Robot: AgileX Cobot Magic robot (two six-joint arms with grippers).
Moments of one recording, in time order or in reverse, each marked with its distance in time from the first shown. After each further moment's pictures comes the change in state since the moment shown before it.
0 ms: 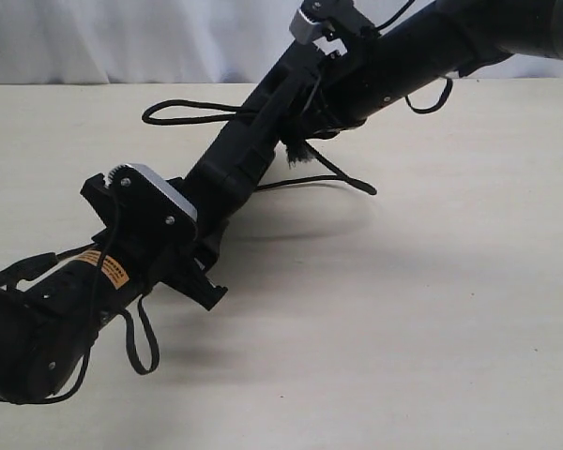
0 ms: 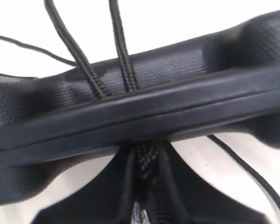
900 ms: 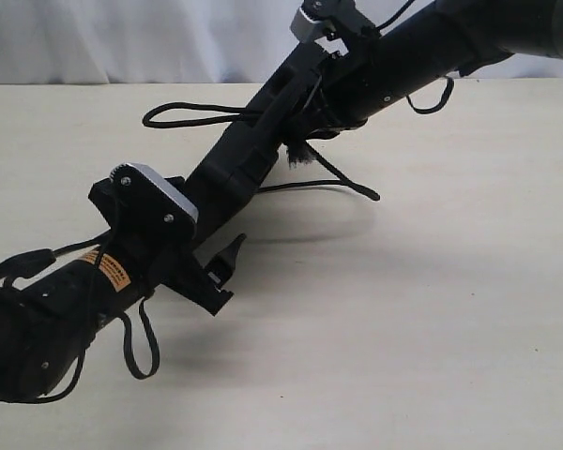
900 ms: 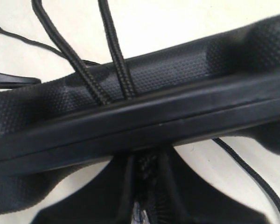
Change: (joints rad) left arm 0.008 -0.023 0.000 0.078 0.046 -0.093; right arm 0.000 -0.002 0.000 -0.015 0.003 0.047
